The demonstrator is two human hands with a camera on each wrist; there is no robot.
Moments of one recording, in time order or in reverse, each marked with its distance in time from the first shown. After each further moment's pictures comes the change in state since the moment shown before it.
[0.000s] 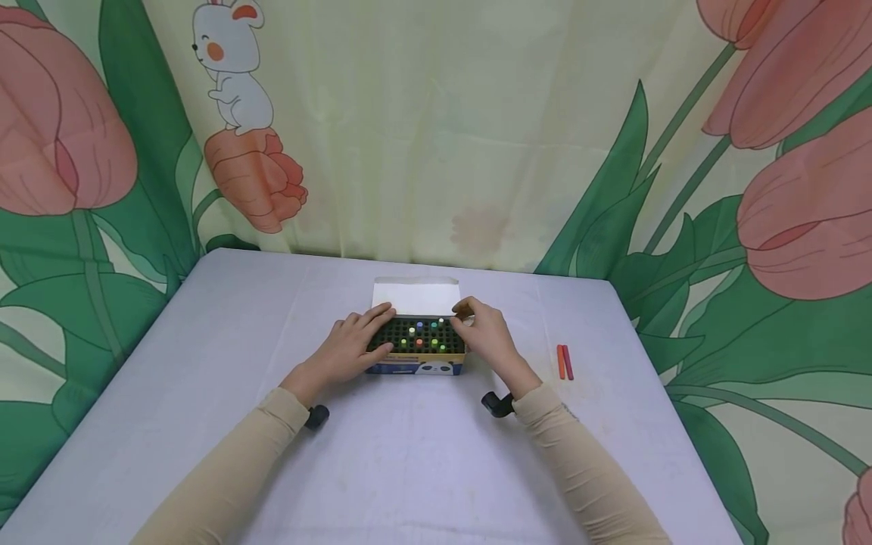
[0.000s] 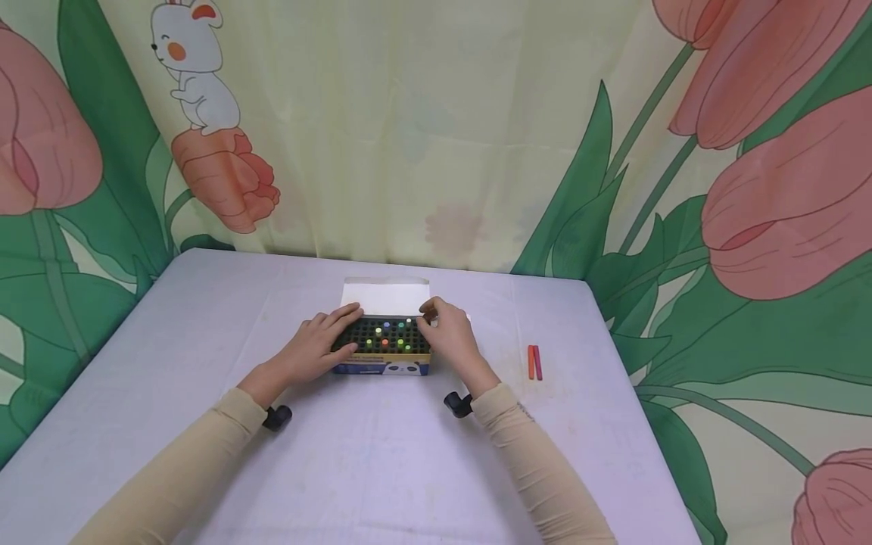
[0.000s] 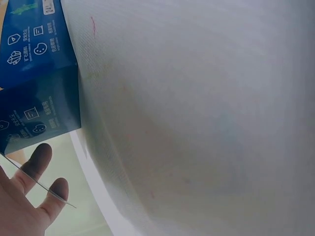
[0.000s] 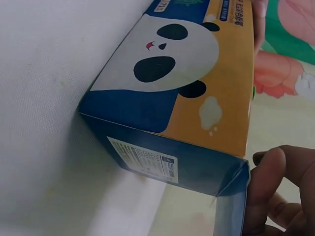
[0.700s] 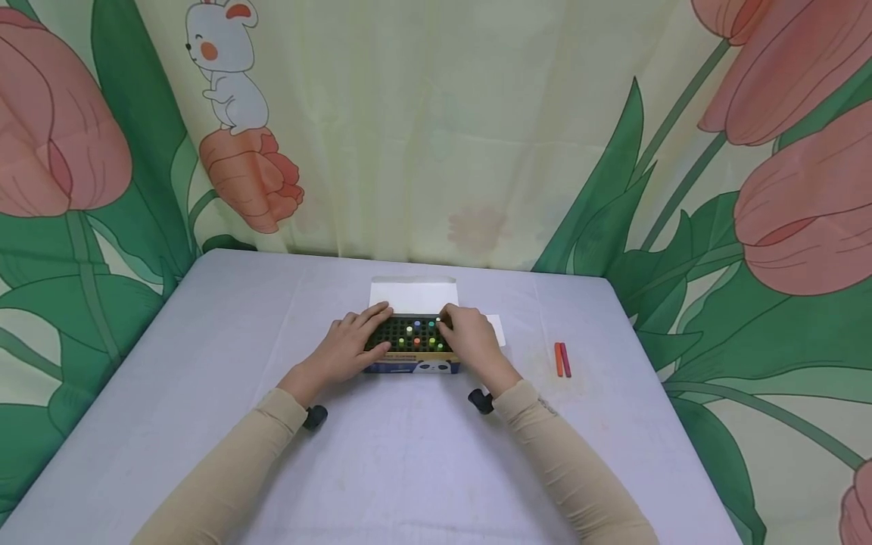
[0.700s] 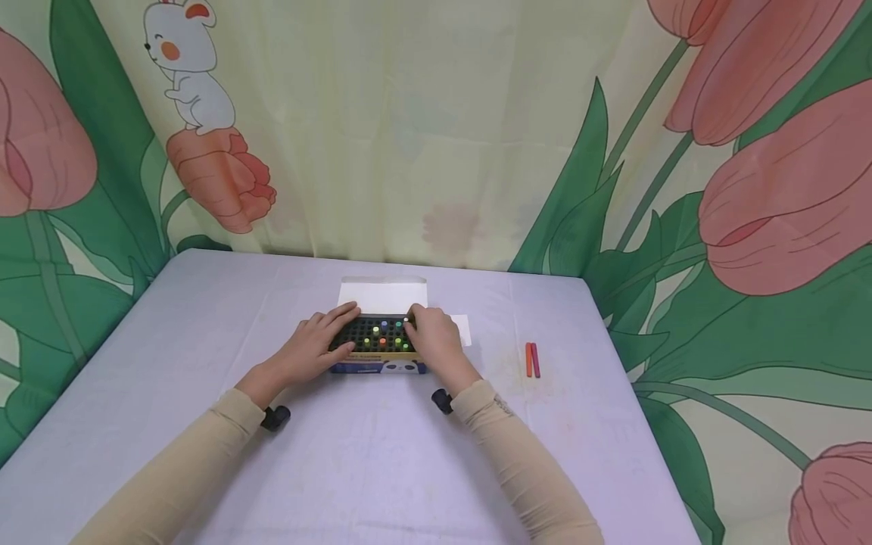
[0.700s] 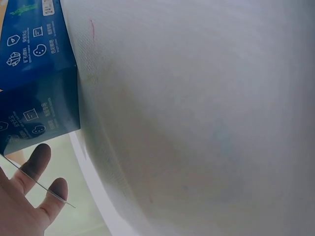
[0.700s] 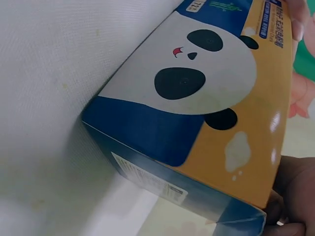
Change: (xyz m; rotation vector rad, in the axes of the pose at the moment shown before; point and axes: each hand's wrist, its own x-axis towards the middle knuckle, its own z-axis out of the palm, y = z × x) left_hand 0.001 0.001 0.002 0.004 0.000 -0.010; right_hand 0.001 -0.012 0.019 -0.308 -0.018 -0.103
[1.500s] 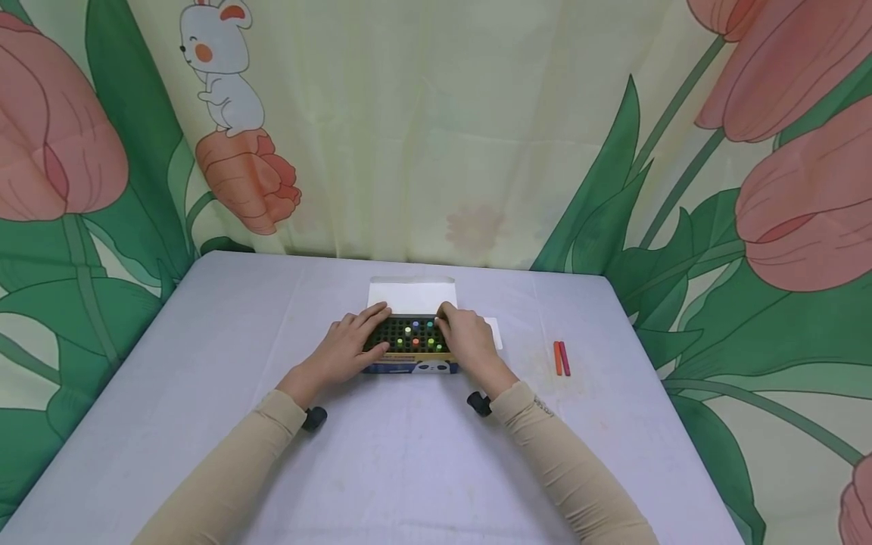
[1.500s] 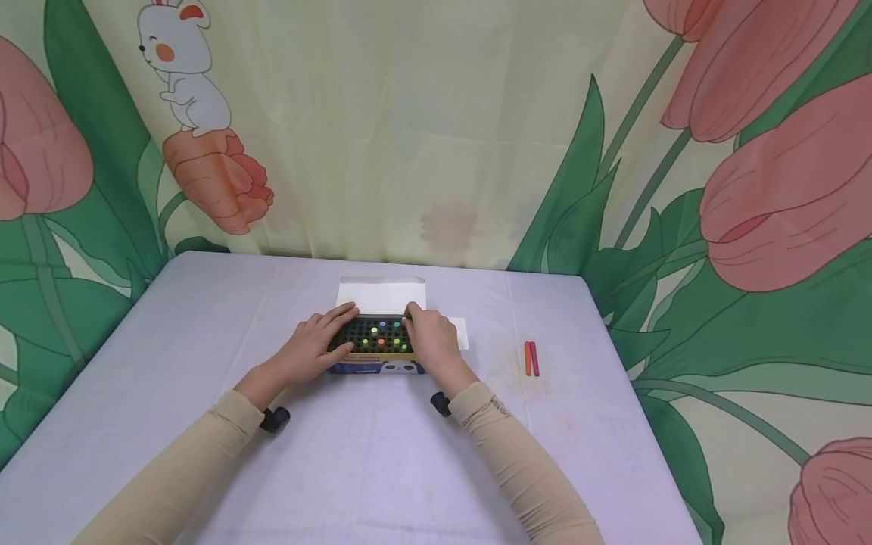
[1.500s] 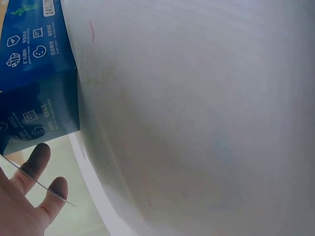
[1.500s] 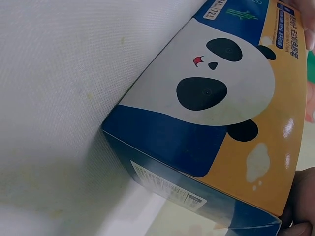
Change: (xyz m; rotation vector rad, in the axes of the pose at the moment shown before) left_hand 0.000 0.002 0.000 -0.019 0.010 -0.001; right_hand -0.003 0.005 0.007 -0.033 0.084 -0.066
